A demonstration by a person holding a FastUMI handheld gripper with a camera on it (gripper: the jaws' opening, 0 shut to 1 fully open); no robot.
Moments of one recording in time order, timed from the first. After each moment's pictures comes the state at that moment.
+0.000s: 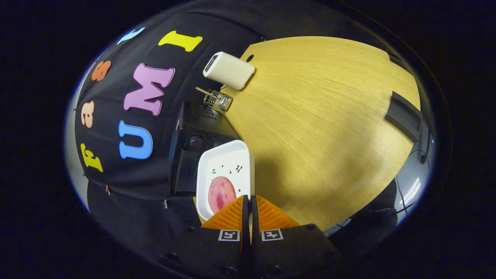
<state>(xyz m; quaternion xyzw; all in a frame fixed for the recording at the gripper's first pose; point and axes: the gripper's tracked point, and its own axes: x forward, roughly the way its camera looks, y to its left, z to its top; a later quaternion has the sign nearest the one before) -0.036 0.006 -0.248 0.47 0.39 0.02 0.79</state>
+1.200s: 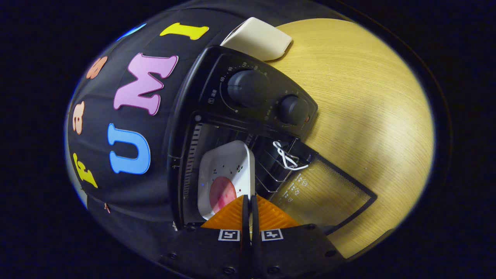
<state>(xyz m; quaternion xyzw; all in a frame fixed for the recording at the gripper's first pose) 0.128 0.192 -0.284 0.53 0.33 -0.05 0.78</state>
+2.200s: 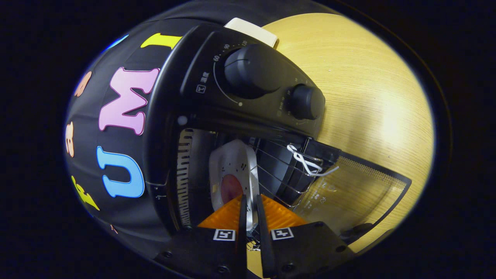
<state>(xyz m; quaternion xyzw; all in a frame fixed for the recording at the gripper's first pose) 0.162 0.205 -0.283 0.55 0.30 -0.10 0.77</state>
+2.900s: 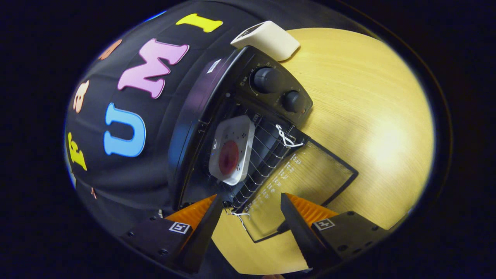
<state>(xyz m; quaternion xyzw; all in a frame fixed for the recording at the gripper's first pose) 0.062 0.208 -0.256 0.42 0.37 -0.02 0.83</state>
